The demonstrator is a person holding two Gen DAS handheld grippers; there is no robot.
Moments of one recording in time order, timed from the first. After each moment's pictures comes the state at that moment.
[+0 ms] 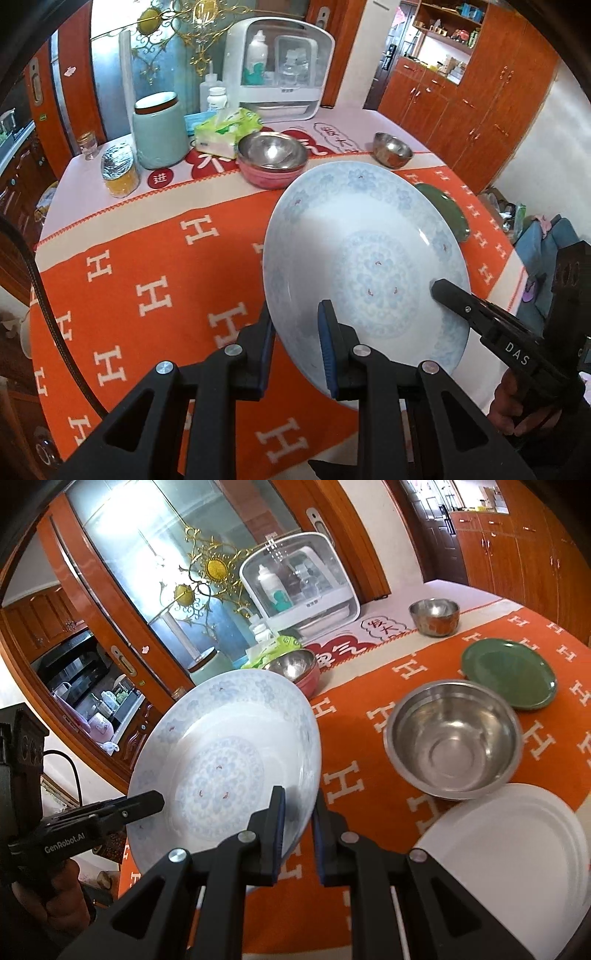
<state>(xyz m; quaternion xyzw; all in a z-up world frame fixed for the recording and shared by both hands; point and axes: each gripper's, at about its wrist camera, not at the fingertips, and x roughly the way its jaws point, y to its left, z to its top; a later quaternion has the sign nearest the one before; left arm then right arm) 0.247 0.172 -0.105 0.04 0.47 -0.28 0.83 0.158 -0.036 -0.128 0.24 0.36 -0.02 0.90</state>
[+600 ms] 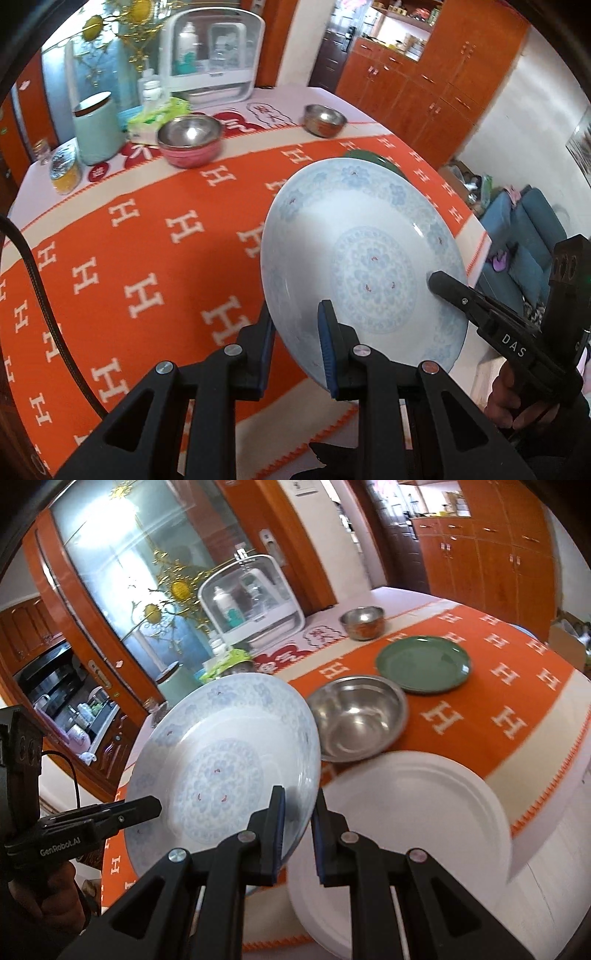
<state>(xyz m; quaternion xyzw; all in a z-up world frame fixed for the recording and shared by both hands) 0.173 0.104 -0.109 0.06 0.49 -0.35 0.80 0.065 -0.089 -0.122 0.25 0.36 -0.09 0.89</state>
